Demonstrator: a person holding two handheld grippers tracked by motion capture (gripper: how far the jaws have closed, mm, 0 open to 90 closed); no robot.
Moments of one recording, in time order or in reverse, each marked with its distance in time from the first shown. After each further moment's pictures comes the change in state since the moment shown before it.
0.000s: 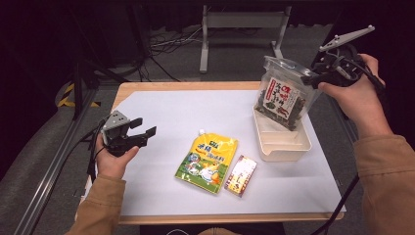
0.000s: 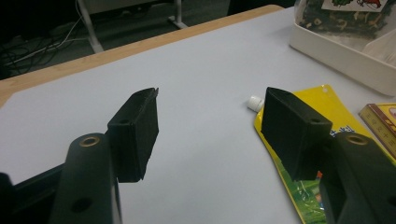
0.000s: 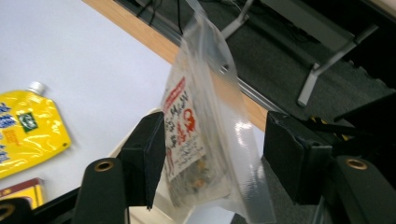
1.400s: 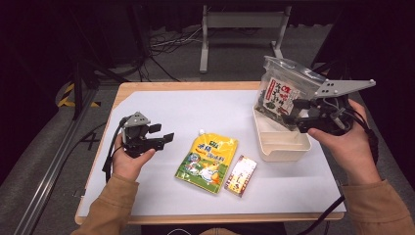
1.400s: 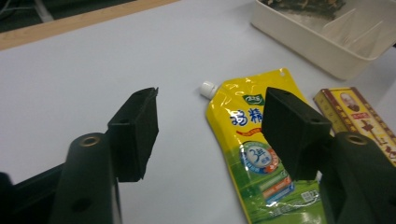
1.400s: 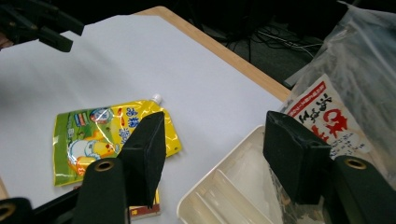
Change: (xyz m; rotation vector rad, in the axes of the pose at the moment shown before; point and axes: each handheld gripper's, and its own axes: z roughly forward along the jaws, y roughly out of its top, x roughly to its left) left arm -0.030 0.007 0.030 0.106 -0.132 -0.045; right arm 0.080 -0.058 -0.017 -0.213 0.270 -0.016
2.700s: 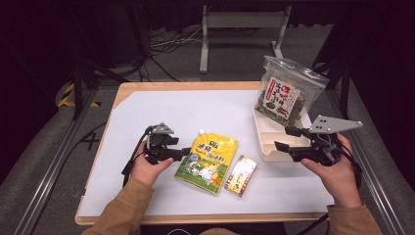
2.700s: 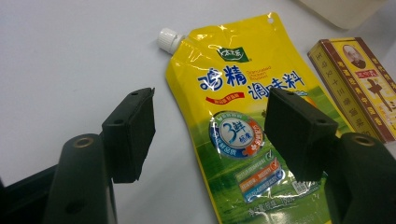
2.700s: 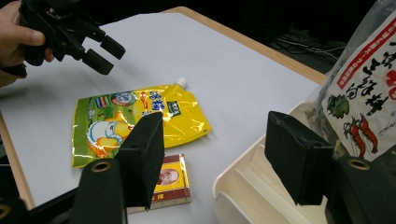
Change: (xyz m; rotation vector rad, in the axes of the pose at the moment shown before) left arm -0.021 -0.019 0.054 0.174 -0.073 0.012; right arm 0.021 -0.077 0.026 -0.078 0.079 0.055
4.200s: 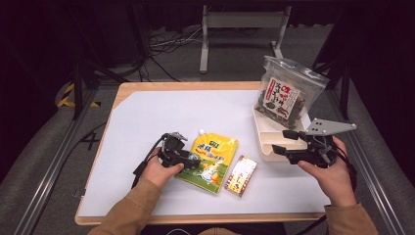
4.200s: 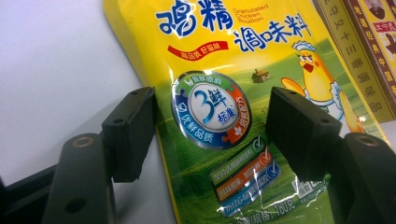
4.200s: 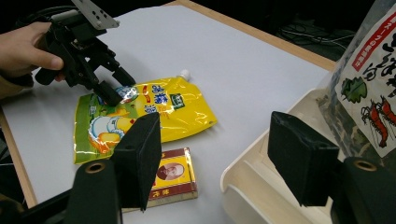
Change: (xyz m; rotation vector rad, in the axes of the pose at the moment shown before) left arm -0.004 -0.011 0.049 0.189 -0.110 -0.079; right arm 0.000 -0.010 0.010 0.010 0.013 0.039
